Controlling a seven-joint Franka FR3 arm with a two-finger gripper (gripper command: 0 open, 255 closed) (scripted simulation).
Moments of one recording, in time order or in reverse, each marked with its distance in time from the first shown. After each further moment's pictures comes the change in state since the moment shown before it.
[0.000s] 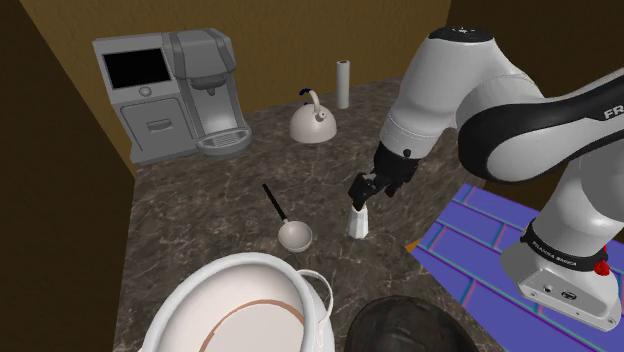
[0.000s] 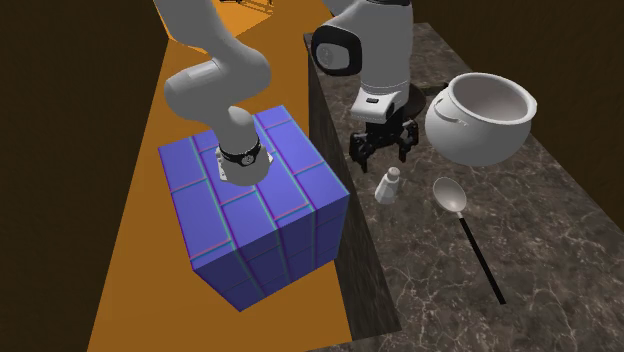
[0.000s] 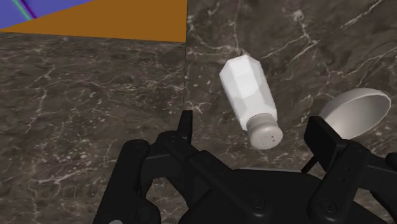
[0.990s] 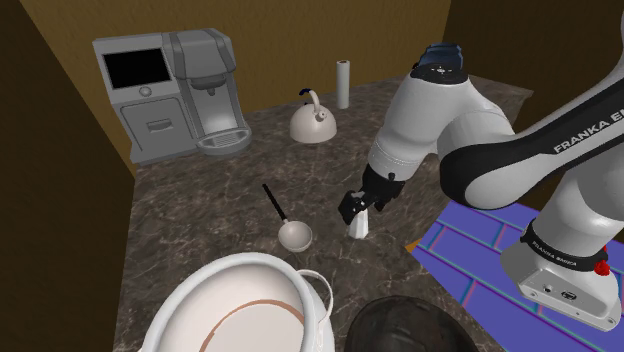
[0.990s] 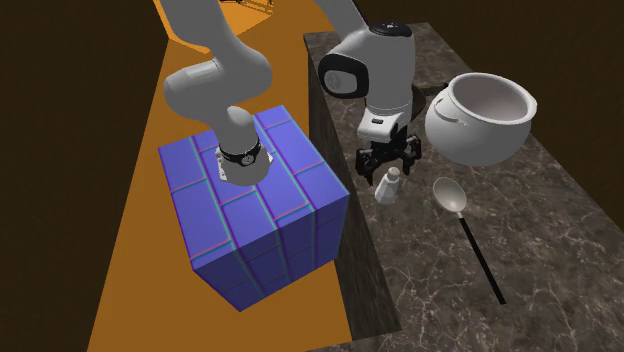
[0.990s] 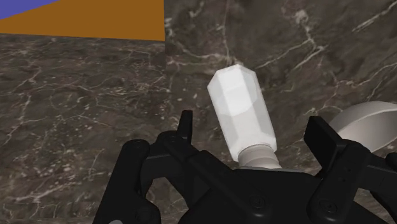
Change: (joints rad) arm -0.085 0.163 0.108 -0.004 -0.050 0.187 0.069
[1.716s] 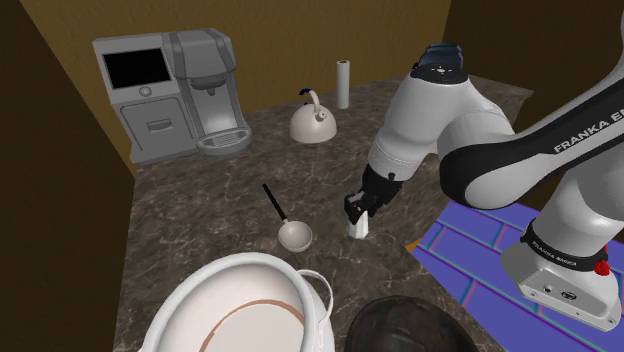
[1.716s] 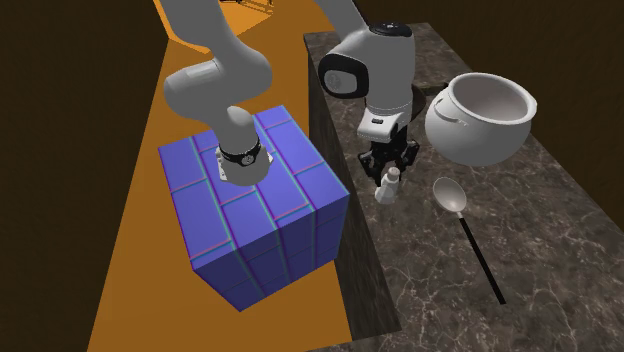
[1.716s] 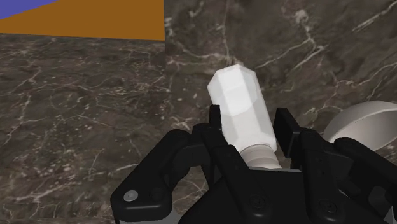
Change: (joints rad) arm 0.000 0.000 0.000 0.000 0.000 0.000 0.000
